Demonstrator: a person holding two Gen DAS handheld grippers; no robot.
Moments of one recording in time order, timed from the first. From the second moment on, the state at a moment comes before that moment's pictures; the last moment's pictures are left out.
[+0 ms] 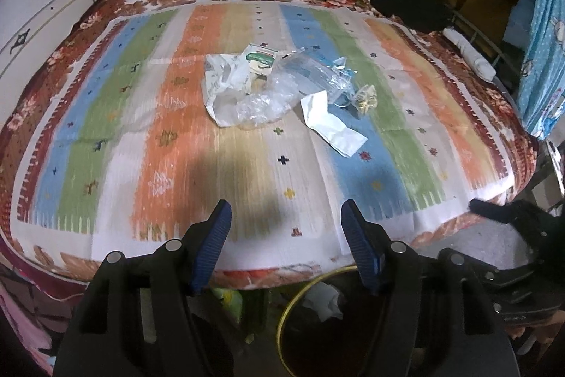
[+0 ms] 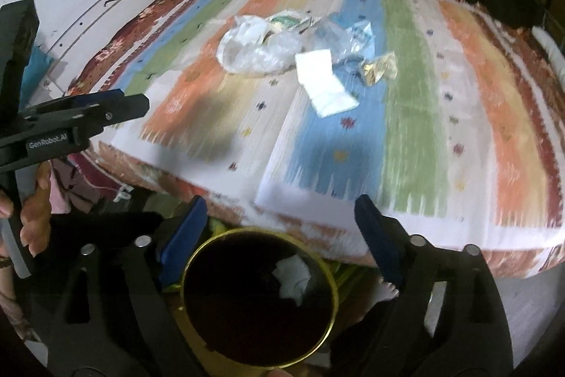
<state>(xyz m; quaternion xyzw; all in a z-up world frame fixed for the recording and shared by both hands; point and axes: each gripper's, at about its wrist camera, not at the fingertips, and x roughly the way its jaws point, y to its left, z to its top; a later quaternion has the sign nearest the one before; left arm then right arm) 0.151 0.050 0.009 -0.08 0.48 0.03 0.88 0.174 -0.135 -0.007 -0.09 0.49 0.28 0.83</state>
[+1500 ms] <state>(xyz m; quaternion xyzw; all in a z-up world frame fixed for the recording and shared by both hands) 0.315 0.115 -0.082 -0.13 0.53 -0.01 0.84 0.353 -0.088 -0.093 -0.07 0.56 0.23 0.79</state>
